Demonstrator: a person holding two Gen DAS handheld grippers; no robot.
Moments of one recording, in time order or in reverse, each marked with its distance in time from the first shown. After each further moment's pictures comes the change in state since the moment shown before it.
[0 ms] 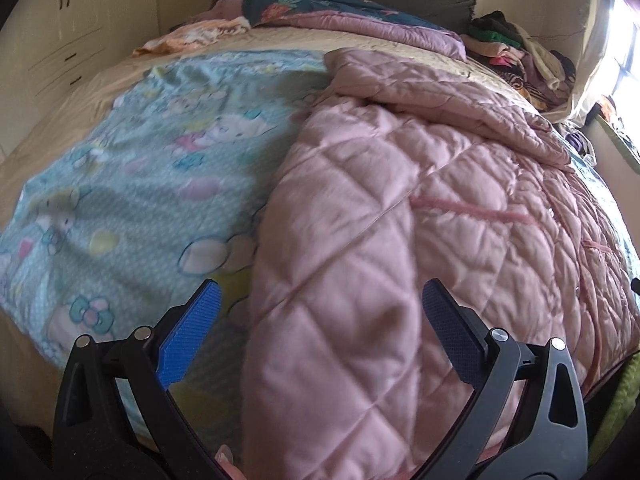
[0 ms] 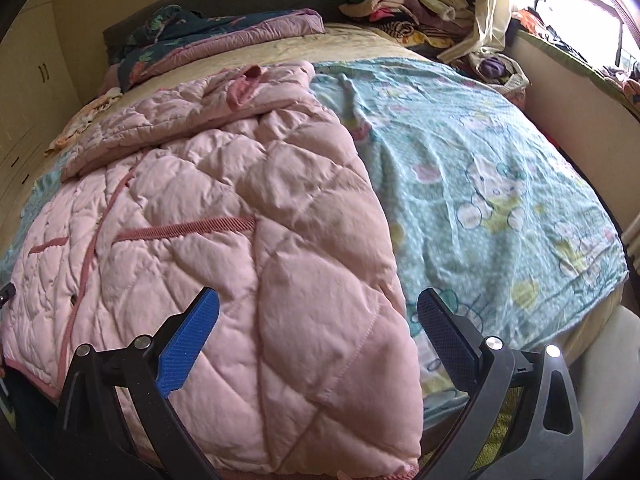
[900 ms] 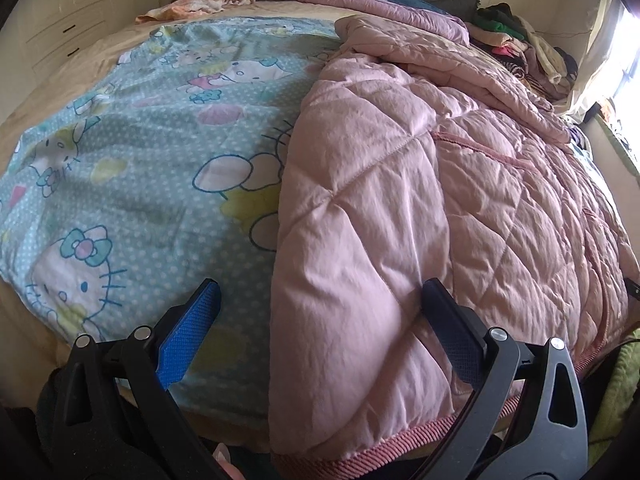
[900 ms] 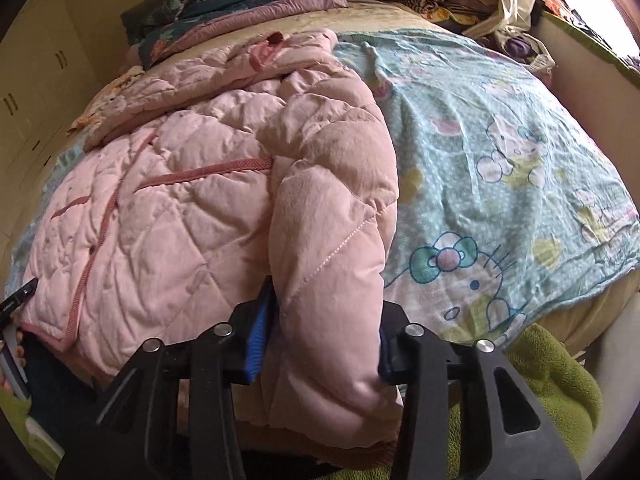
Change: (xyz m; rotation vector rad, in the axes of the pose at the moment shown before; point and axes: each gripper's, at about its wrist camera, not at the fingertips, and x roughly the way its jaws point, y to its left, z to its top) left arm 0.002 0.017 -0.036 -0.029 0.073 -0.052; right arm -0.007 0.000 -0.023 -0.041 0.075 0.113
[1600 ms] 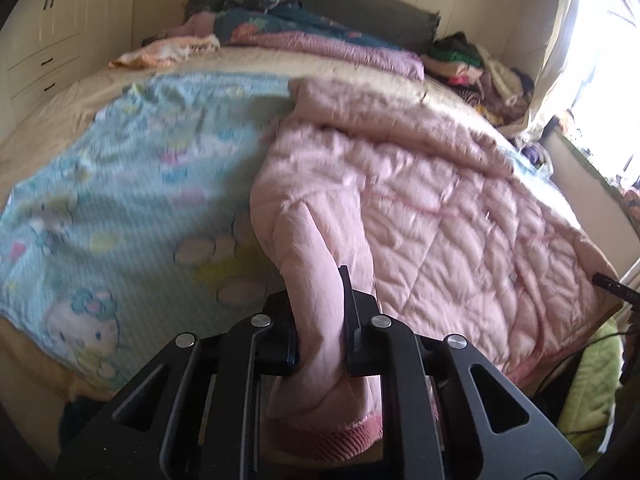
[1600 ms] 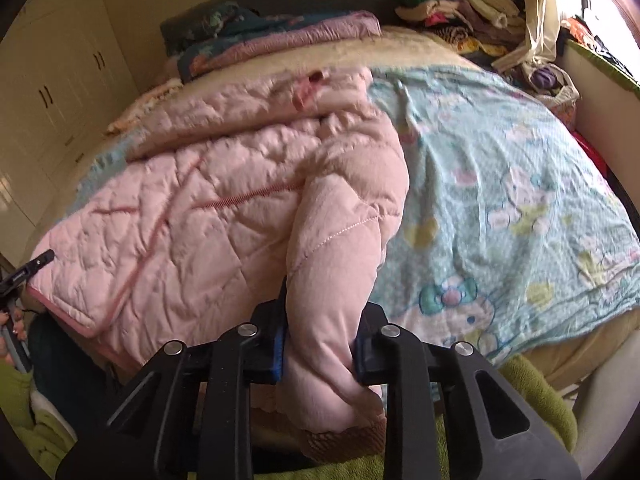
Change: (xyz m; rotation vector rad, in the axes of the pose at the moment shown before) left arm -0.057 -0.024 0.028 0.057 -0.171 -0.125; right arm -0.042 0.006 0.015 -0.053 -0.129 0.118
